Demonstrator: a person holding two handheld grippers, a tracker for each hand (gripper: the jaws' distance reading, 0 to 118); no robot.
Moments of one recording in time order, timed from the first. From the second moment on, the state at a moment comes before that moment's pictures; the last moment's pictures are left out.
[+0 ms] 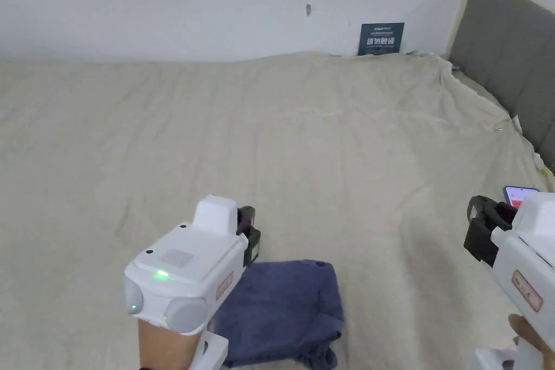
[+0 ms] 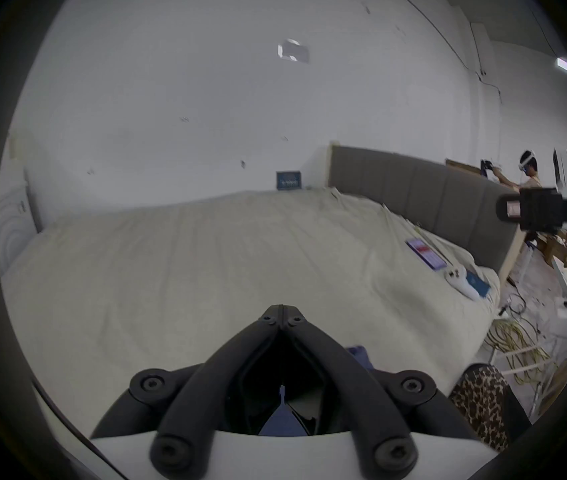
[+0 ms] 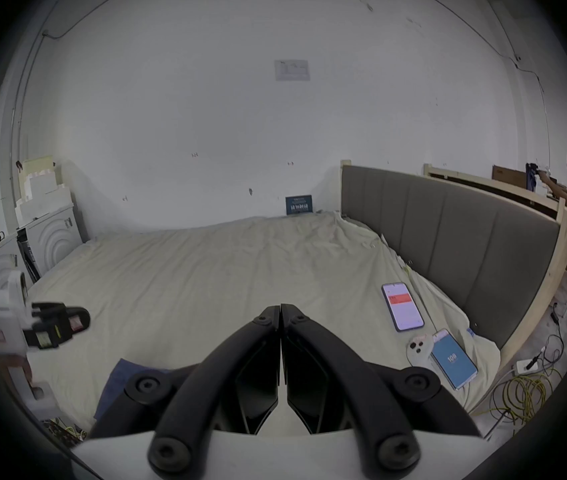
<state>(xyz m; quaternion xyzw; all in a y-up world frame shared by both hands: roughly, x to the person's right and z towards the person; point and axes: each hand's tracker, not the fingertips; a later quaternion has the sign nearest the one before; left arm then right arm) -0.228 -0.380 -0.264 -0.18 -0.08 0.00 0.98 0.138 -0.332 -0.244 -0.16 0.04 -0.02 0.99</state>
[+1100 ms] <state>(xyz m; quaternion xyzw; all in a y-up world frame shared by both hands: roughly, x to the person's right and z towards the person) -0.334 -0.359 -0.223 -0.07 0.07 0.04 0.99 0.052 -0.344 -0.258 -0.11 0.09 0.00 0.99</state>
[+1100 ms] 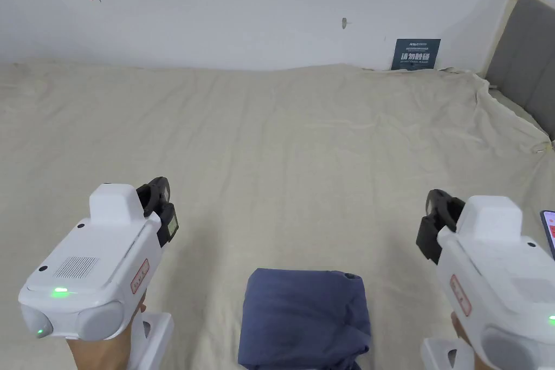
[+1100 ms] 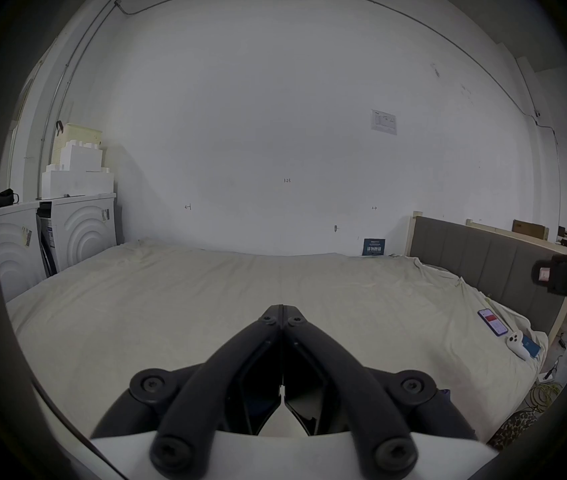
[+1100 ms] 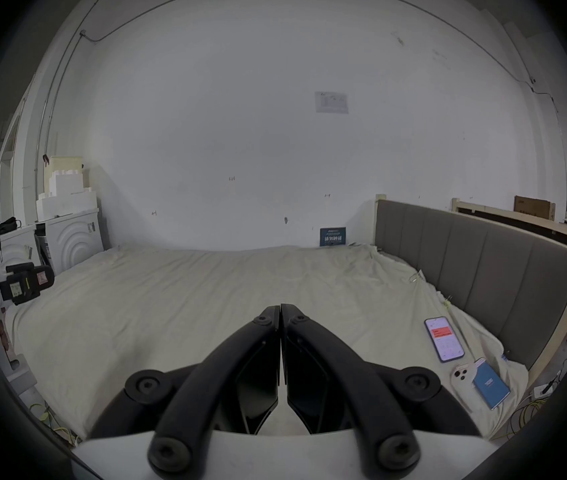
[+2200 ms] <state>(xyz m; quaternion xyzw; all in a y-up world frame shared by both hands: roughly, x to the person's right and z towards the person) -0.334 -0.453 -0.235 -0.22 0.00 0.13 0.97 -0.034 -0.548 -0.275 -0.27 0.14 0.02 0.95</state>
